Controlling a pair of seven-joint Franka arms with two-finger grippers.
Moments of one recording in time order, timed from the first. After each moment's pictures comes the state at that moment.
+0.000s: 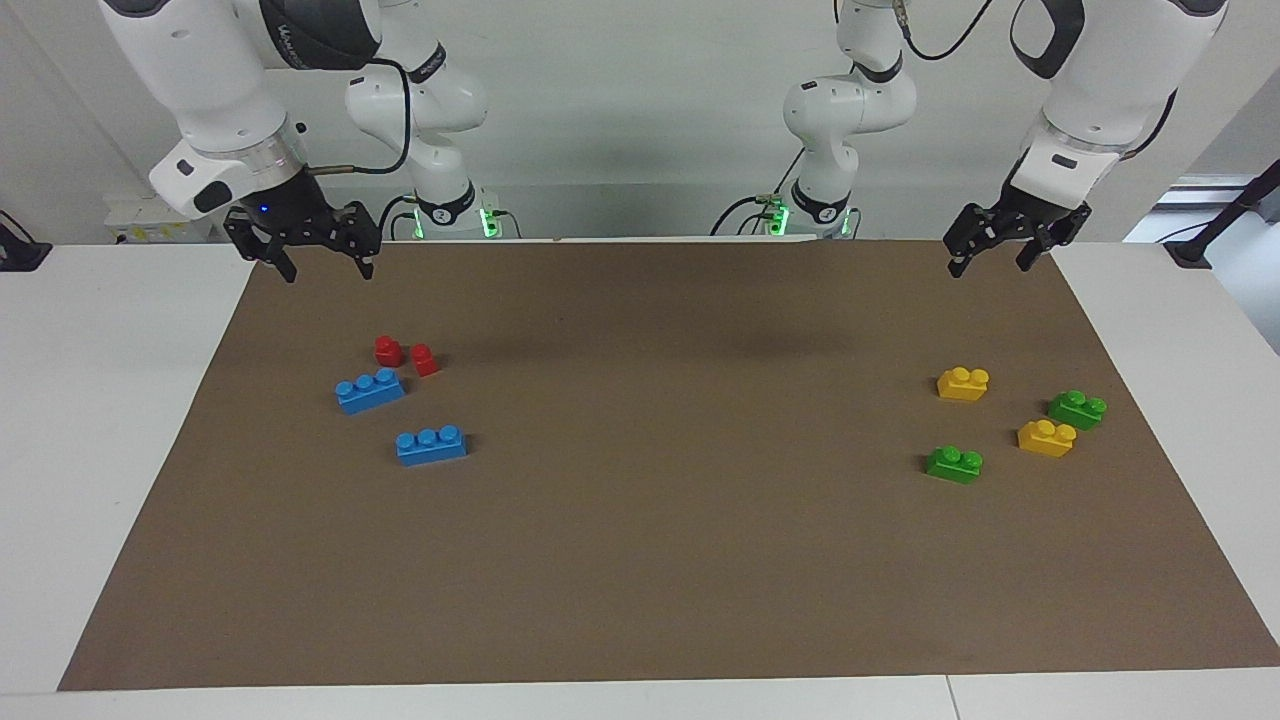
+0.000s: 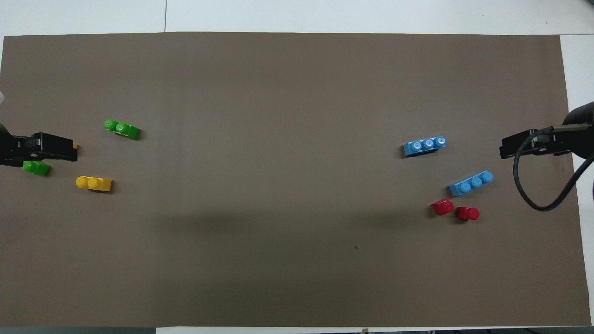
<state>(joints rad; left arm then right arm) 0.08 -0.10 -0.13 -1.72 -0.01 1.63 -0.06 0.07 -0.04 -0.05 -1.66 0.00 1.58 0.00</state>
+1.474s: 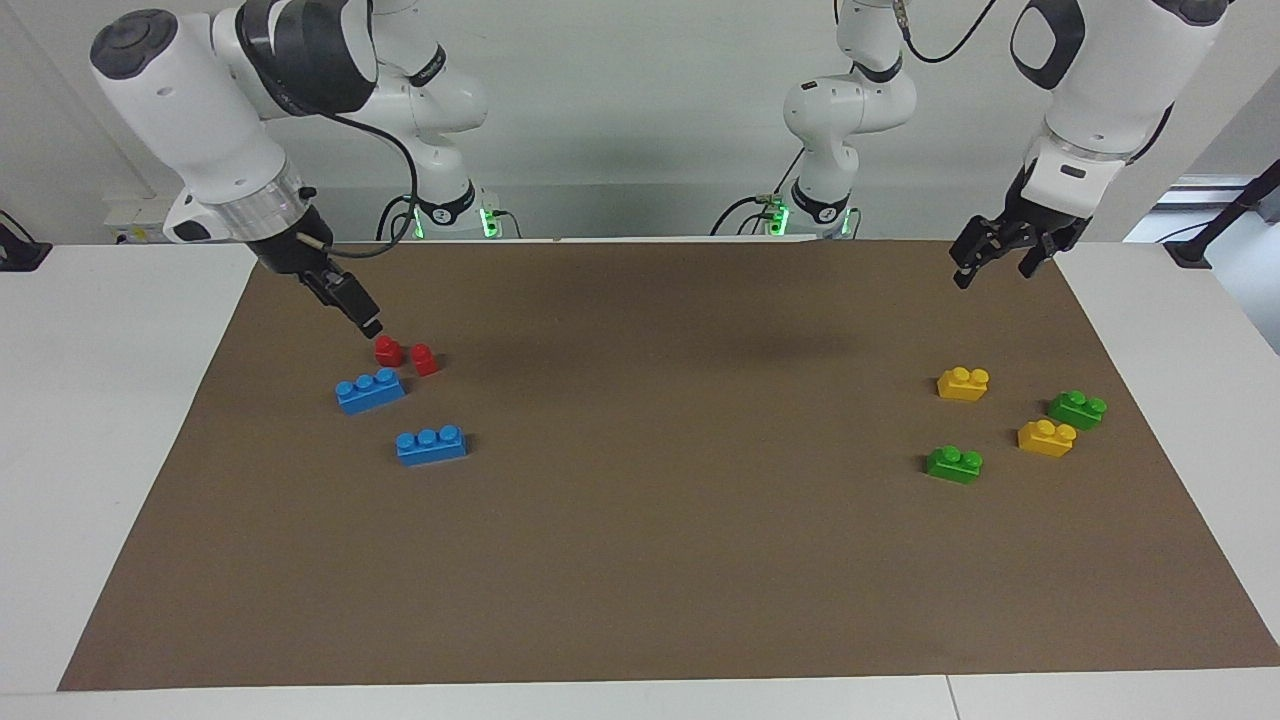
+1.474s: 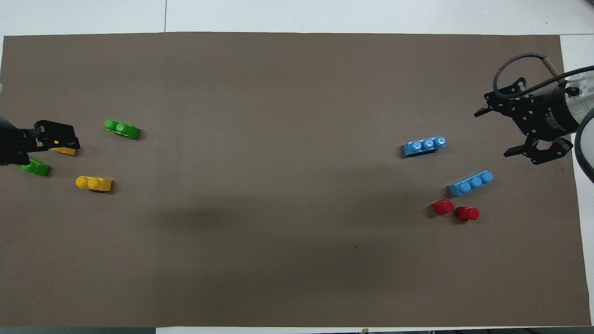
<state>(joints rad) 0.10 -0.08 -0.11 -1.80 -0.03 1.78 -0.31 -0.01 0.12 -0.06 -1.66 0.28 1.70 0.93</state>
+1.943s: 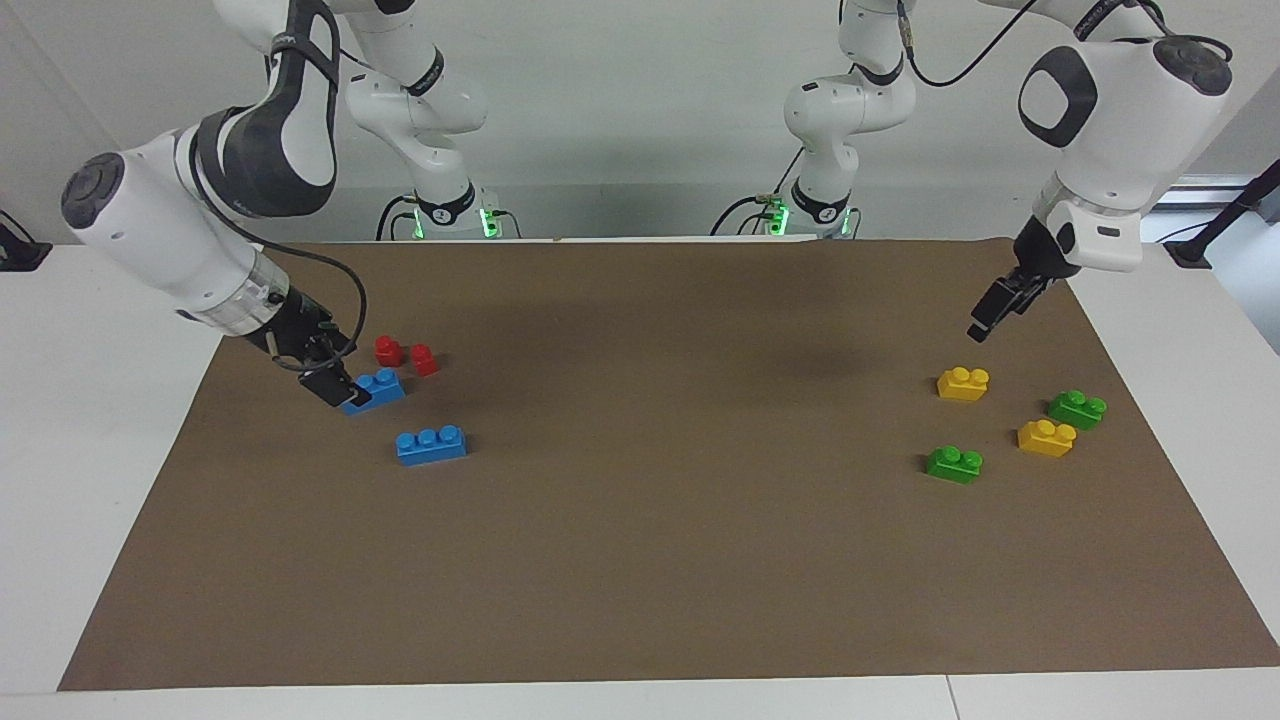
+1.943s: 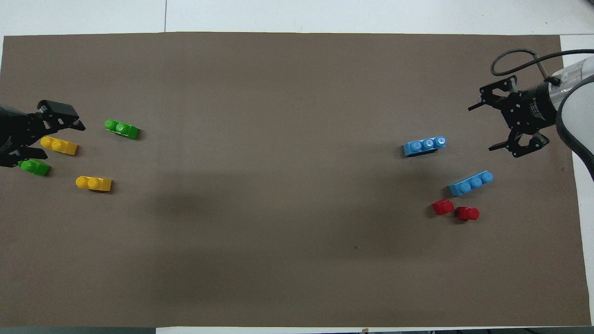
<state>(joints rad) 0.13 0.07 -0.11 -1.81 -0.07 1.96 -0.70 -0.04 0.28 -0.06 -1.67 0.35 1.82 0.96</state>
